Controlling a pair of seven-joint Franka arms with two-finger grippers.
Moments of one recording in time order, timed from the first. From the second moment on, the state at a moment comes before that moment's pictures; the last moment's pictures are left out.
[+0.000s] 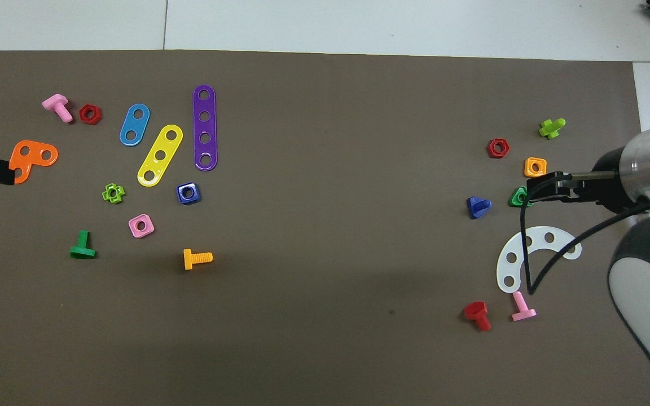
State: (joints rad) left arm -0.02 -0.04 0.06 -1.66 0.04 1.69 0.09; right arm 0.08 -0.08 0.05 -1.70 -0.04 1.64 0.19
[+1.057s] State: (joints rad) left arm -0.02 -0.04 0.06 -1.66 0.04 1.69 0.09; right arm 0.08 -0.08 0.04 -1.71 -0.03 1.69 0.14
